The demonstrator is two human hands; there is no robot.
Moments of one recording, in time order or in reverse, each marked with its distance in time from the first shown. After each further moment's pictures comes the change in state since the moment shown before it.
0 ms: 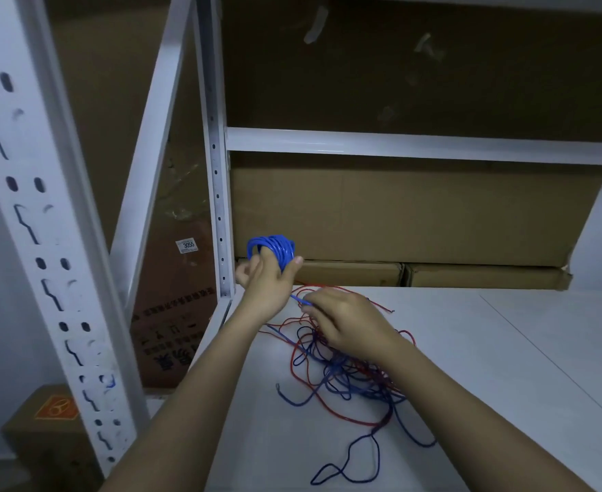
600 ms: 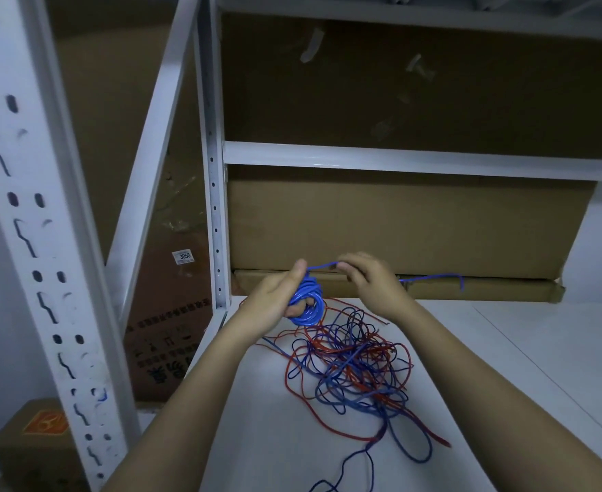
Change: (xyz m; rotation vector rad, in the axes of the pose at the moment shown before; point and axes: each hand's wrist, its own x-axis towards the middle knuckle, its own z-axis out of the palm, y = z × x) left_hand -0.019 0.017 -0.016 -0.521 -0.436 0.118; right_hand 0.029 0.066 -0.032 0.186 0.116 0.332
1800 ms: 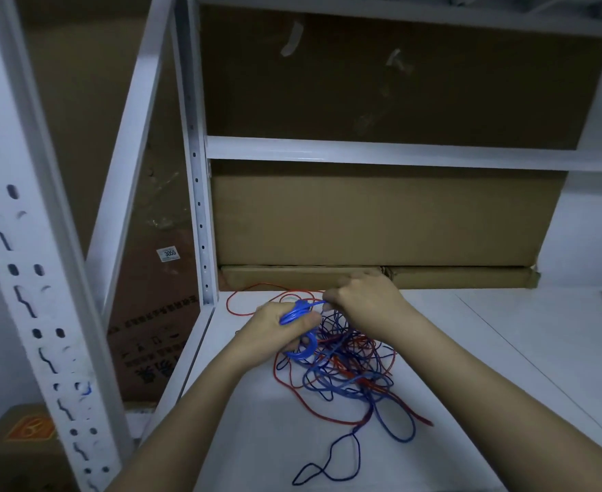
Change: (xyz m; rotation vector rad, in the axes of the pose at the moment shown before) left_hand -0.024 -0.028 0.029 0.059 -0.059 -0.050; right_hand -0.044 -0.043 -0.017 -0.905 -0.315 -0.240
